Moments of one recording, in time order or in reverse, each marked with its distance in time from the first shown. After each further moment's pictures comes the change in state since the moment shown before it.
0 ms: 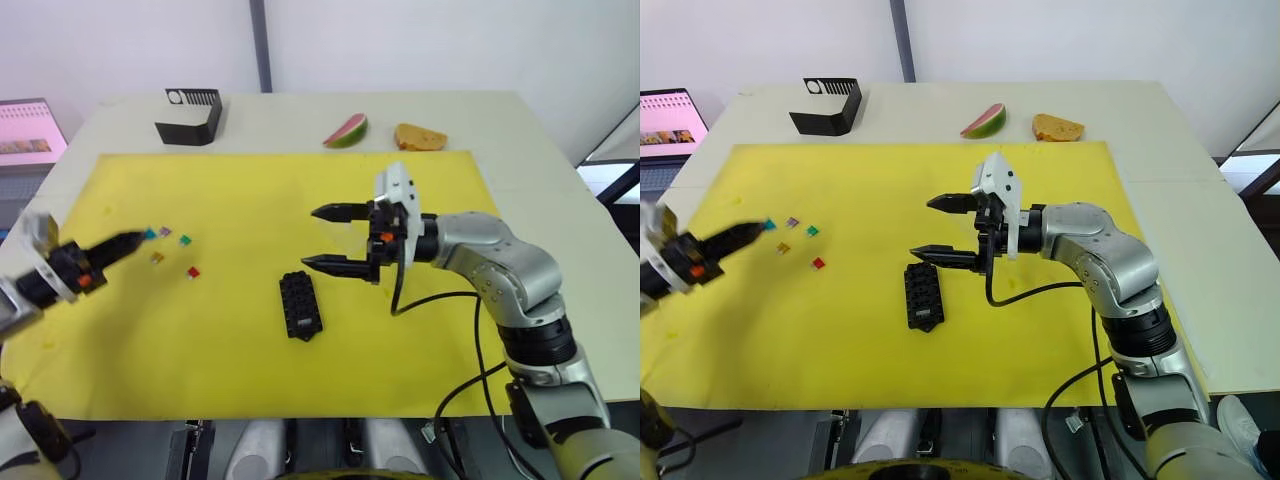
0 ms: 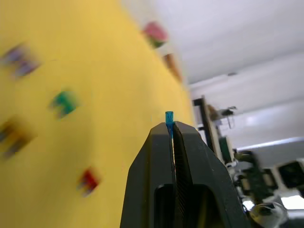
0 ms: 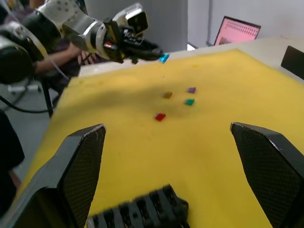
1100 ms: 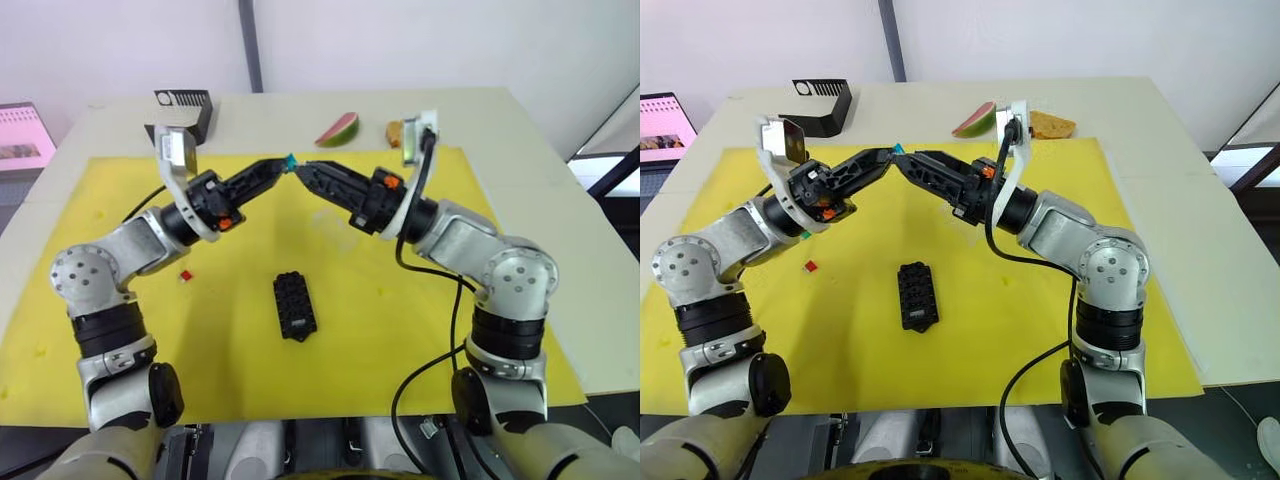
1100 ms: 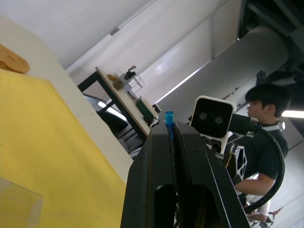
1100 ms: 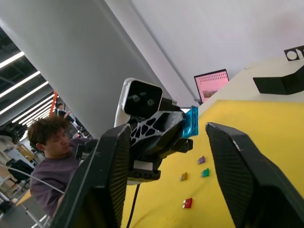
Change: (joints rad) left arm -0.130 -0.424 -0.338 -0.290 -0.488 -0.238 0.399; right arm -0.070 0.257 -0.252 0.014 0.575 0.273 -0.651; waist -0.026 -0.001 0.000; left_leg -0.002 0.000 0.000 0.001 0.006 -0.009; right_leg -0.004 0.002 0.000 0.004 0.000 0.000
